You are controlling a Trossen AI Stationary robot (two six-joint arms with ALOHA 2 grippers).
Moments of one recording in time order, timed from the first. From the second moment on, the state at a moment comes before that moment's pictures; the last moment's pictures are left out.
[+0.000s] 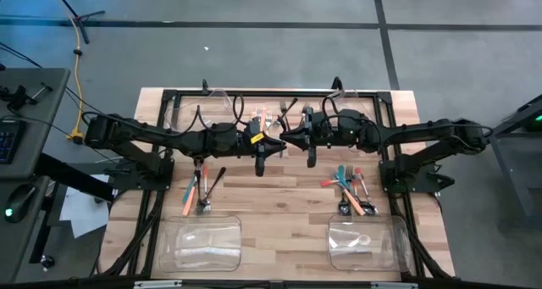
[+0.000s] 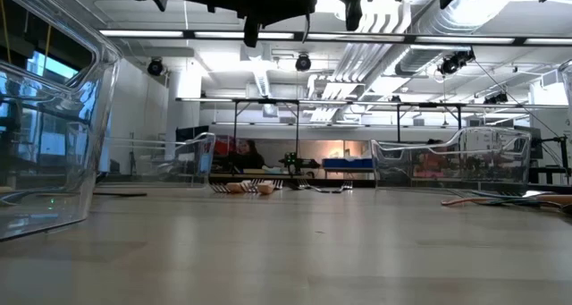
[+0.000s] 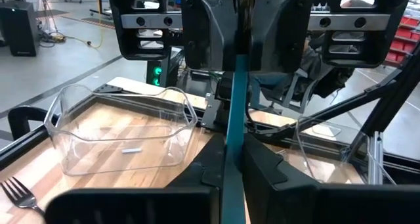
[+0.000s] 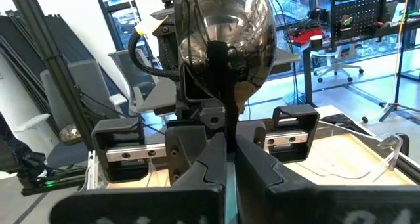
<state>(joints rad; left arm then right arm) 0.02 1.47 0.89 0.47 -0.11 -0.20 -0.08 1.30 0.85 0.47 -0.11 0.21</state>
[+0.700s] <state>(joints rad) 0.04 1.43 0.89 0.45 -0.17 -0.15 -0.10 1.22 0.85 0.35 -0.11 0.23</state>
